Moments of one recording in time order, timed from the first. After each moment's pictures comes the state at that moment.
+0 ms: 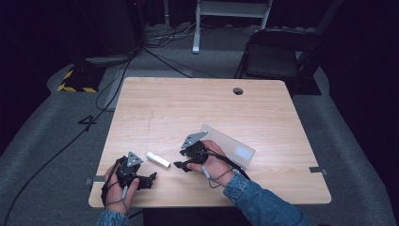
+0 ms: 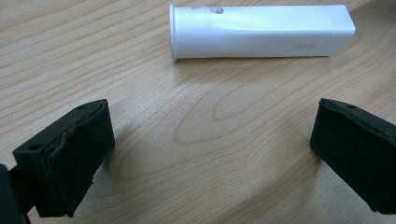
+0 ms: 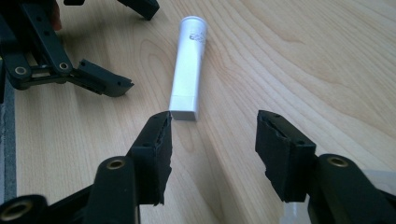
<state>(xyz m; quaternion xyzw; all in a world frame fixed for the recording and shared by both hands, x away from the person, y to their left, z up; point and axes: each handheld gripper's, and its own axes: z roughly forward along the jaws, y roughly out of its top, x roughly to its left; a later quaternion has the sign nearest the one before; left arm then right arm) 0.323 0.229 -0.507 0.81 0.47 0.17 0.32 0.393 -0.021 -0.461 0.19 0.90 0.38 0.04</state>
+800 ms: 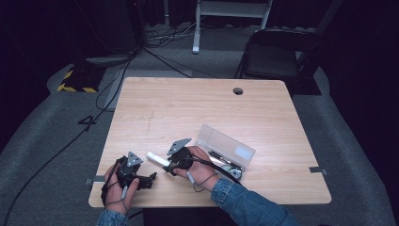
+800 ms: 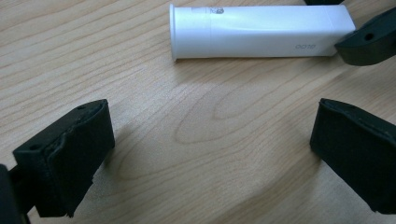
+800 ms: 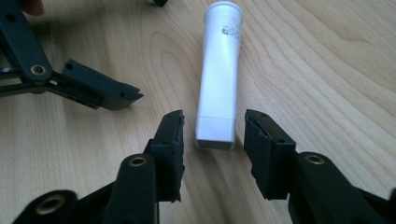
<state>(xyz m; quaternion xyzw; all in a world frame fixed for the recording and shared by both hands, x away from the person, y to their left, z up) 0.323 0.229 -0.507 0.81 0.47 0.17 0.32 0.388 0.018 -0.490 0.18 0.91 0.36 0.04</state>
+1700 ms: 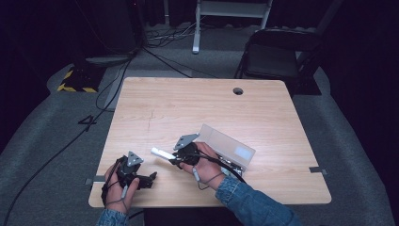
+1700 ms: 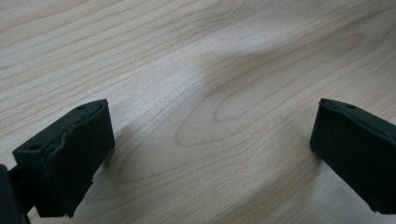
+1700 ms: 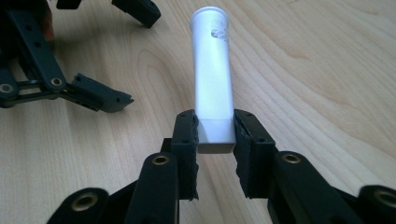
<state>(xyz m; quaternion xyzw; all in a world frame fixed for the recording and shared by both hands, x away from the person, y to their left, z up) 0.325 0.229 -0.507 0.81 0.47 0.17 0.32 0.391 -0.004 -0.462 0.18 0.91 0.38 0.06</state>
